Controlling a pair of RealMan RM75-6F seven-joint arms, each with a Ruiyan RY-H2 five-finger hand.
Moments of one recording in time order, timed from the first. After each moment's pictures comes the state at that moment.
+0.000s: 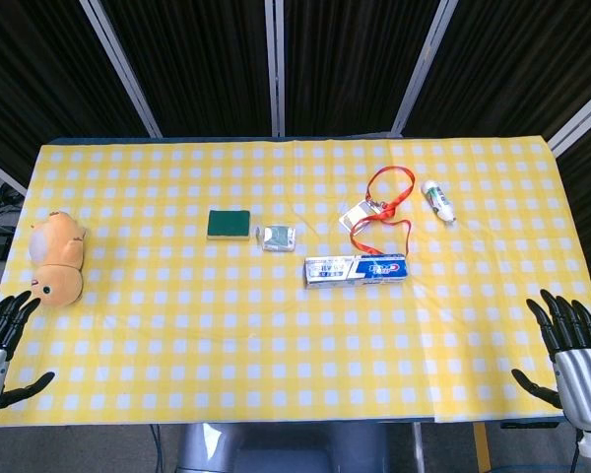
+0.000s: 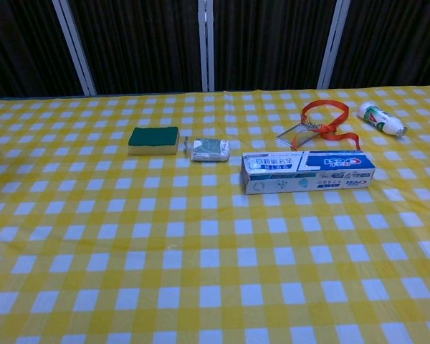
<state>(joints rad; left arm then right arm) 0.02 -1.02 0.05 -1.76 1.69 1.60 0.06 -0.01 -1.08 0.02 -1.64 -1.68 1.66 -0.03</state>
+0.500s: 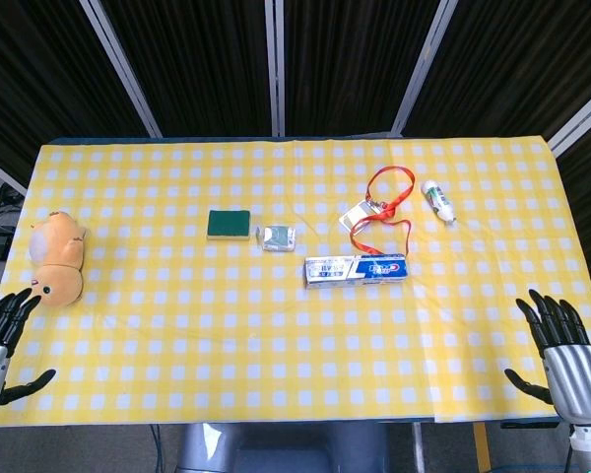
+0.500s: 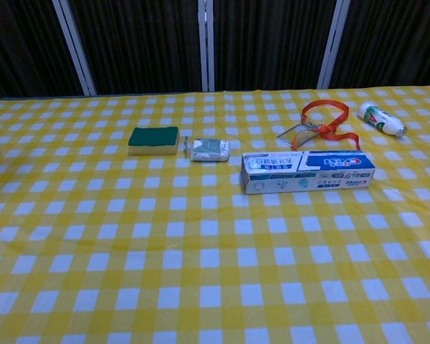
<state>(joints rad) 0.00 -1.02 0.04 -1.77 1.67 1.58 0.04 0.02 -1.09 0.03 -1.63 -1.66 1.58 -0.03</state>
